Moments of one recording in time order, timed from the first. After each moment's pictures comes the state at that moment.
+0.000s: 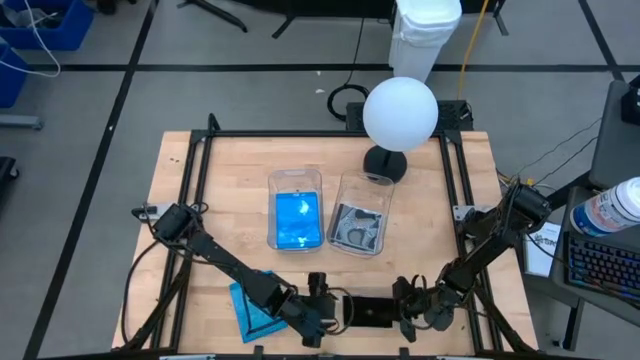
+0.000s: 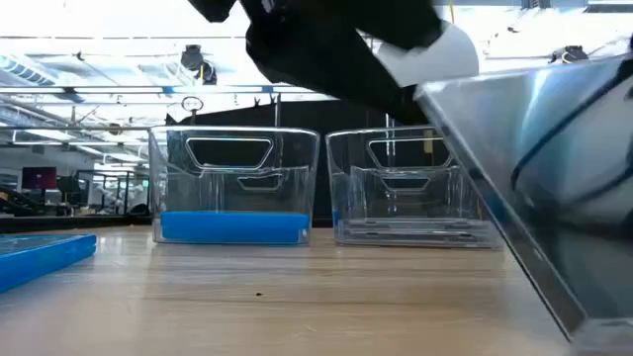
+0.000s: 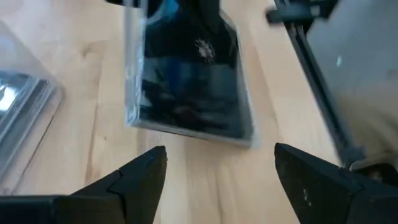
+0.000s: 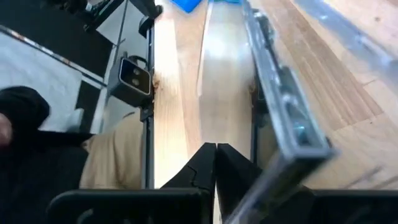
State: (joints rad) left arm -0.58 2.06 1.46 -0.17 -0.35 -0.32; right arm 0.92 1.68 0.58 0.48 0.52 1.13
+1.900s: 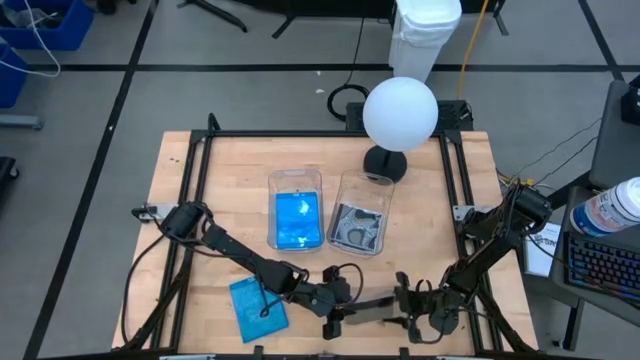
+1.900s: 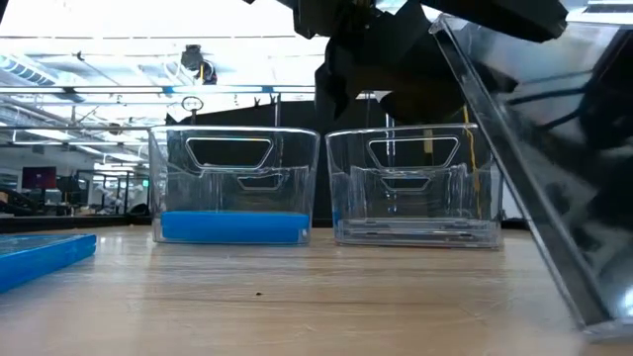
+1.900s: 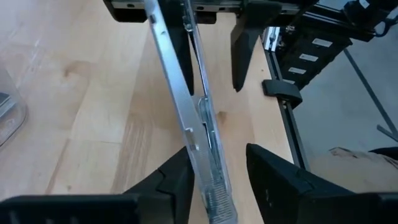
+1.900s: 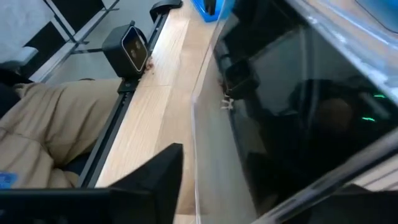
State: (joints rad) left arm -0.48 2.11 1.47 0.08 -0.21 -0.47; right arm 0.97 1.68 0.58 0.47 0.64 0.66
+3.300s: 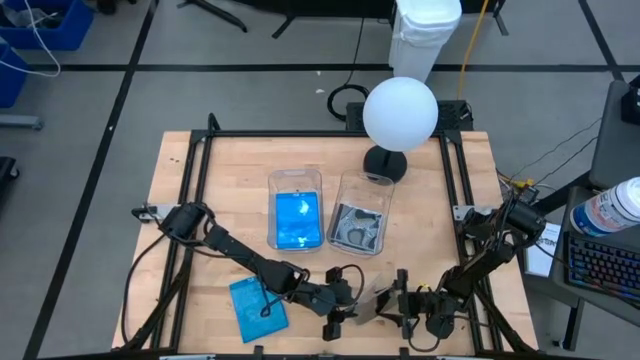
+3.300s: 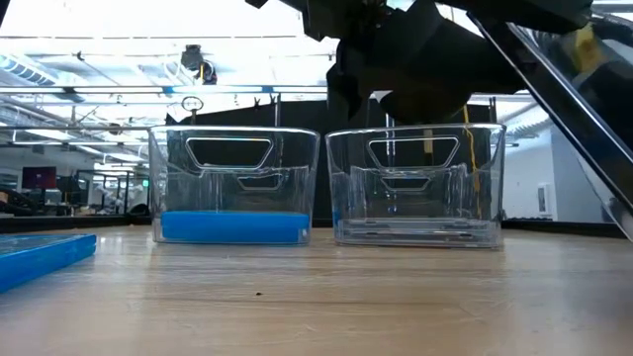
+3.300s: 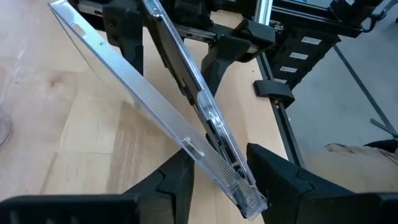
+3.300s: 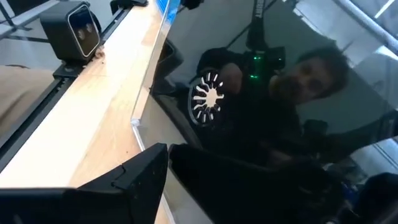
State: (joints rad) left arm -0.47 2.13 1.47 0.13 -0.18 -0.41; right arm 0.98 1.82 0.58 0.54 0.85 0.51
